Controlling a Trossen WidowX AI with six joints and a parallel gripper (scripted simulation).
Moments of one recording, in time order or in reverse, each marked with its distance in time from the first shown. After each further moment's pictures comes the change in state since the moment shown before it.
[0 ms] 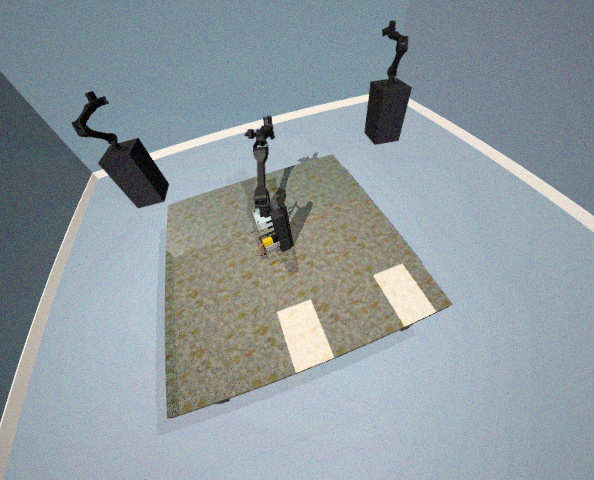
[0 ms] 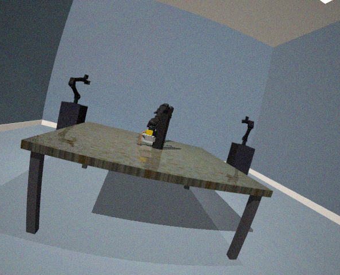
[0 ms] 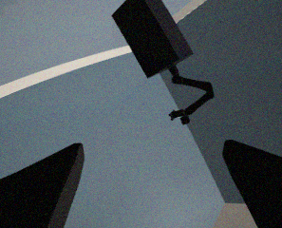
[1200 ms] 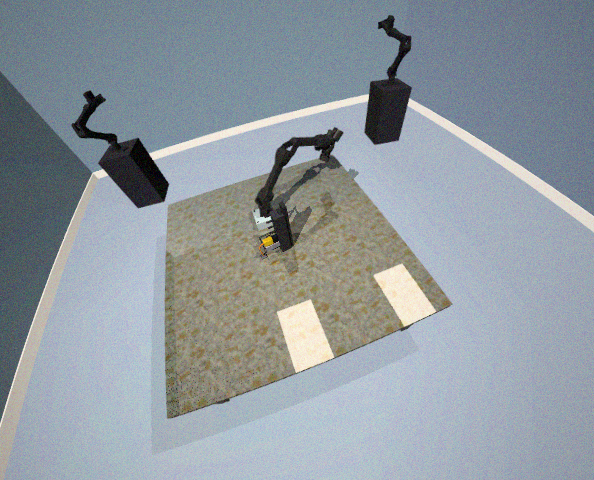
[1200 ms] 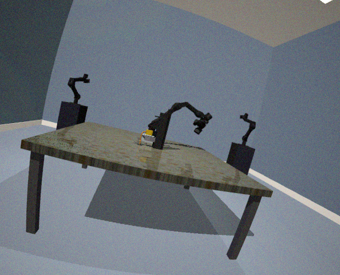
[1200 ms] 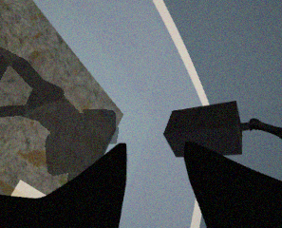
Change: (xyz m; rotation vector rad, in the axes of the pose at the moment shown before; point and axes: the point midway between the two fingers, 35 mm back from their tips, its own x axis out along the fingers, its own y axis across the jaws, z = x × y) arm -0.542 0.080 0.113 1.667 1.071 0.779
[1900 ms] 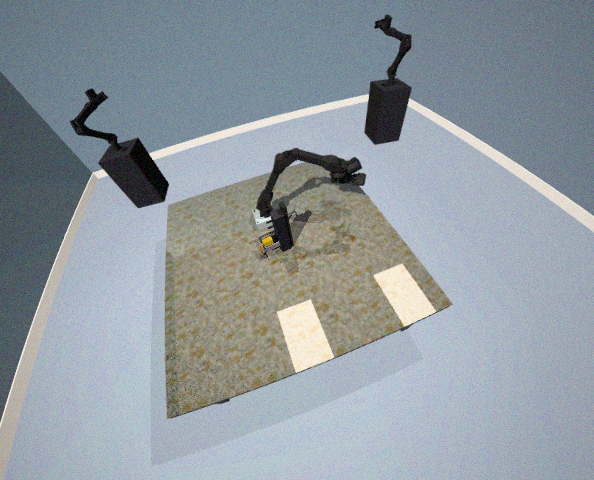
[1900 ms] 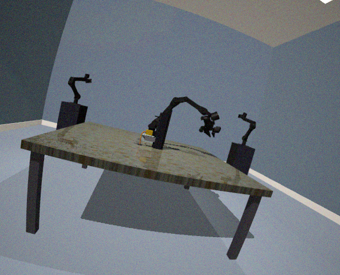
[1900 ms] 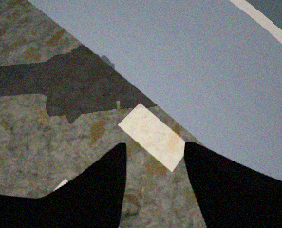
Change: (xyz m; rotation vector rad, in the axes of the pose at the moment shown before) arm -0.277 0.137 -0.164 1.318 0.628 -0.258
